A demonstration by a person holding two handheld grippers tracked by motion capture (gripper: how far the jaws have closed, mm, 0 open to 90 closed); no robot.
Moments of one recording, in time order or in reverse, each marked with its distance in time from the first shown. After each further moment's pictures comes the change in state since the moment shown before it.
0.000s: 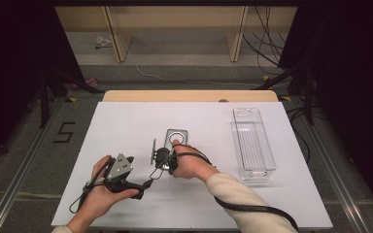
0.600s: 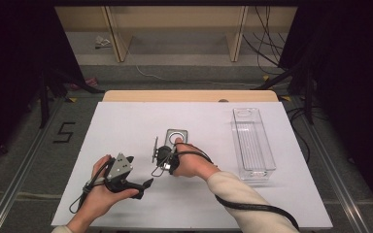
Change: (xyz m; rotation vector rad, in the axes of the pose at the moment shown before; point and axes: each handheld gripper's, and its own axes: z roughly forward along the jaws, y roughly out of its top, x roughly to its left) left arm 0.000 0.001 0.000 -0.004 0.001 0.002; right arm -0.005 -0.004 0.001 -0.029 0.001 0.016
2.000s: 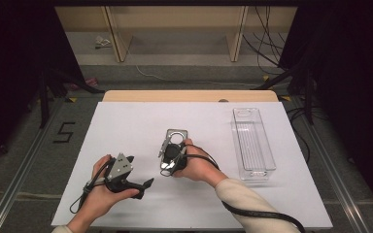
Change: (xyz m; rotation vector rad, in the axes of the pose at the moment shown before) left arm -0.001 0.001 0.001 -0.009 0.004 0.003; right arm 0.001 -0.023 -0.004 -0.189 -0.105 0.138
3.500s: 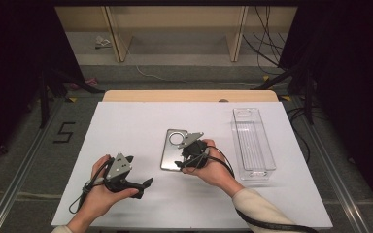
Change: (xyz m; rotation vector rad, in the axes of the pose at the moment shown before) left arm 0.001 -0.001 0.000 -0.004 -0.001 -0.012; right arm -0.009 -0.049 -0.027 -0.277 -0.052 0.254
